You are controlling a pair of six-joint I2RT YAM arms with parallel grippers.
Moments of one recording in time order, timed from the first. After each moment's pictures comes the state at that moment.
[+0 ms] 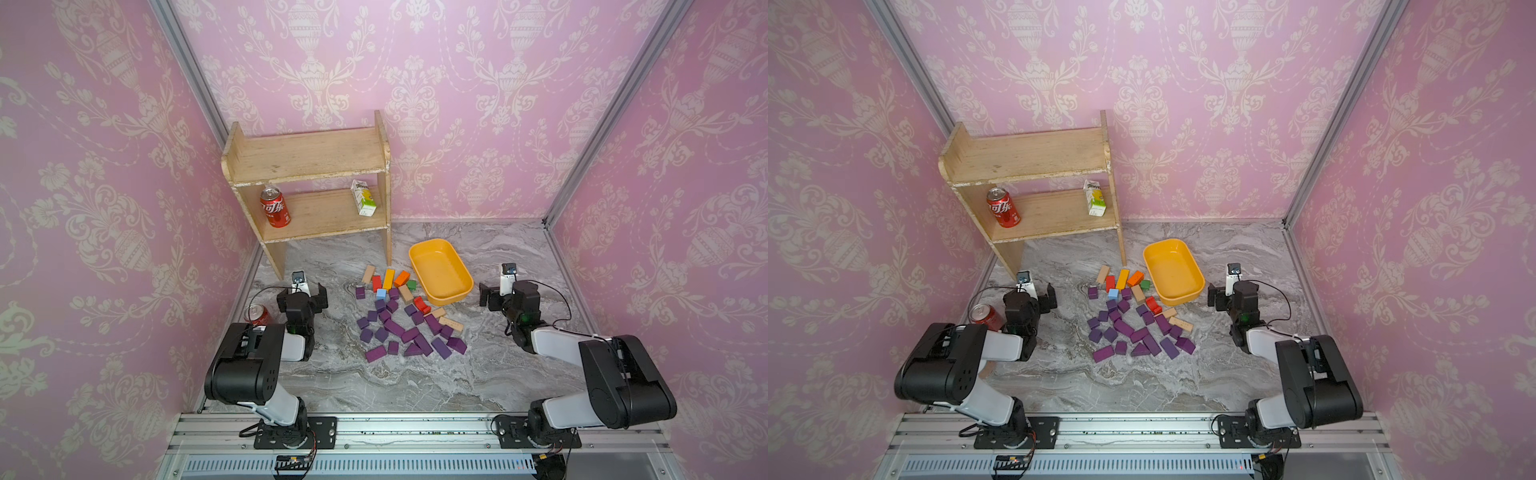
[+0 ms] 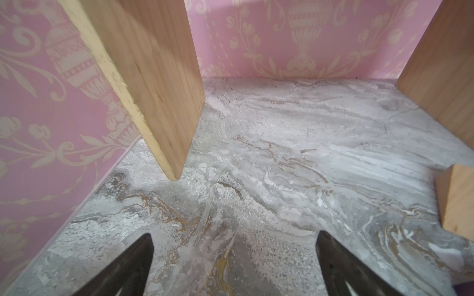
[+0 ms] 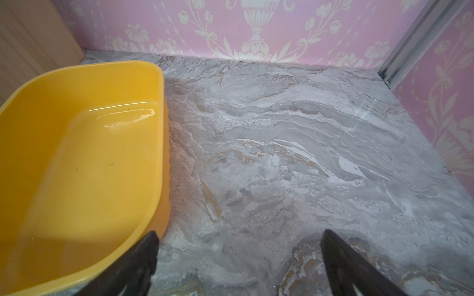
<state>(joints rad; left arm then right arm) -0.03 1.51 0.33 0.90 -0.30 -0.02 0.12 1.44 0.50 0.48 0.10 0.00</state>
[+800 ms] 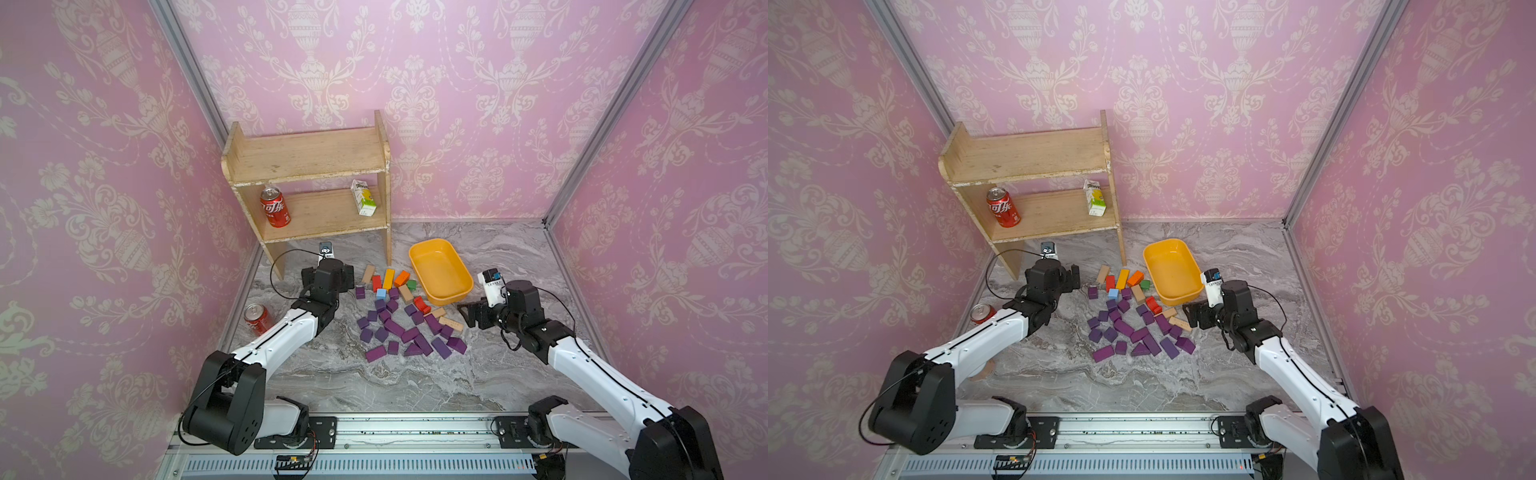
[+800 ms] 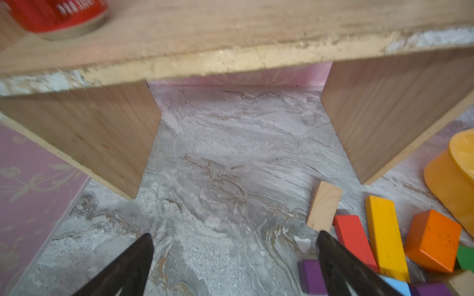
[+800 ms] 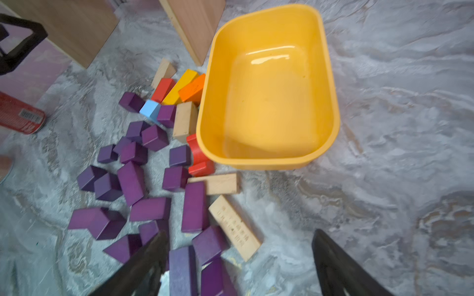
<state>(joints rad) -0.34 1.34 0.76 0.03 -0.46 -0.21 0.33 1.01 0.57 -0.23 -0.22 0.16</state>
